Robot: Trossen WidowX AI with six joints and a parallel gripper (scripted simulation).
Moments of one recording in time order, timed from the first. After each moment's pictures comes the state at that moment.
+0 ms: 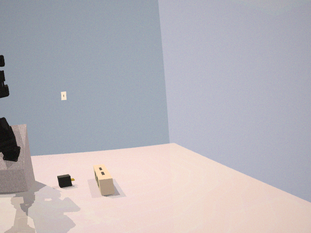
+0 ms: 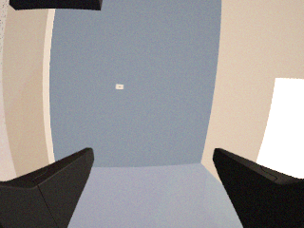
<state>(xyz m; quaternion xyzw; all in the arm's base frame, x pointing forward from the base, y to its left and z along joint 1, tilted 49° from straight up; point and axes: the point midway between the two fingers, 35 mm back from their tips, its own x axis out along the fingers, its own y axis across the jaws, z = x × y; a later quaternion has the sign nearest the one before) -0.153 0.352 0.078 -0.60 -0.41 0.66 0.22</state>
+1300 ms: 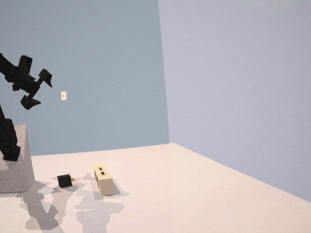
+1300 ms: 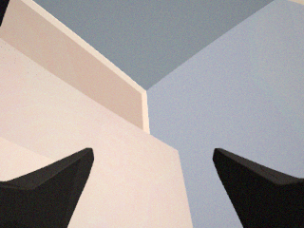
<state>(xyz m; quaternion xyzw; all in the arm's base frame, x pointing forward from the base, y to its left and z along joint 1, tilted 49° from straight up) 0.055 0.325 0.008 -0.70 0.05 0.56 0.44</state>
